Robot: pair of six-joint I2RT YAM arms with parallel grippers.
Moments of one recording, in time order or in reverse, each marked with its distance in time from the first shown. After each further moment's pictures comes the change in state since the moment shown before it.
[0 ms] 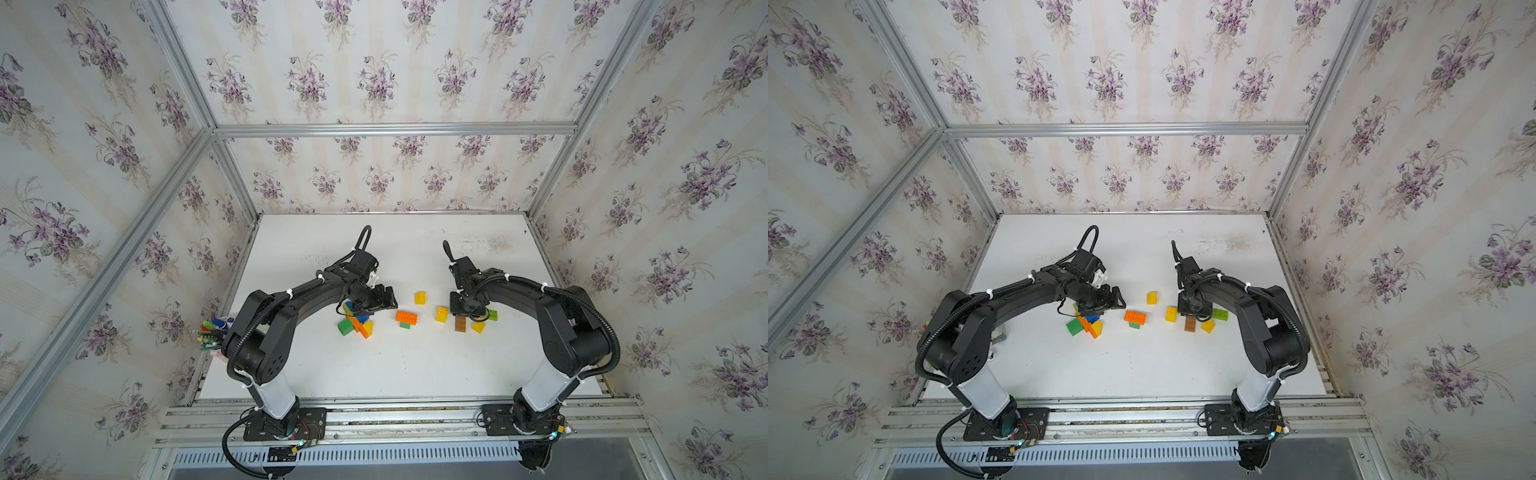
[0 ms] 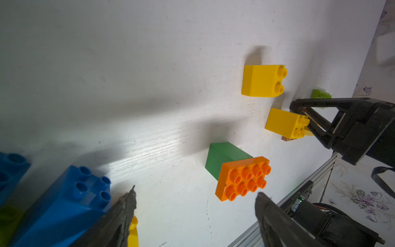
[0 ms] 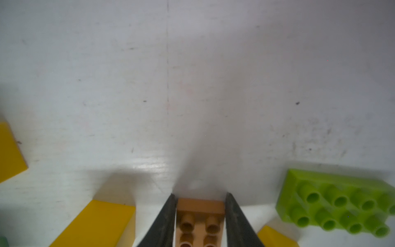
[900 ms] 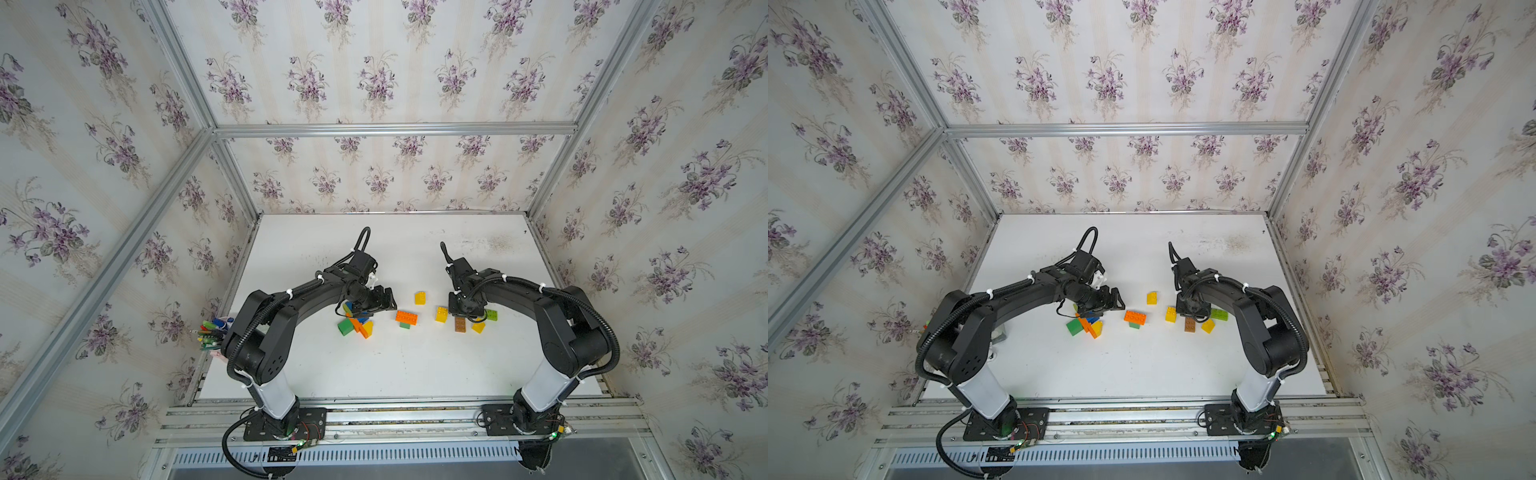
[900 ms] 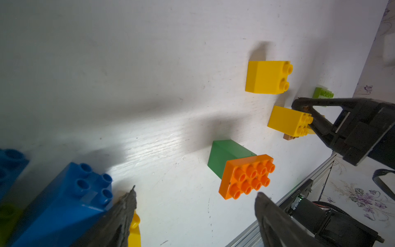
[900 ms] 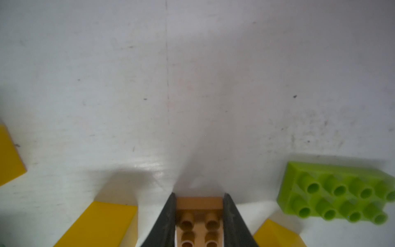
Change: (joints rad) left arm 0.004 -0.002 -0.013 0.003 0.016 0.000; right arm 0.035 -0.004 0.008 -0.024 0.020 0.032
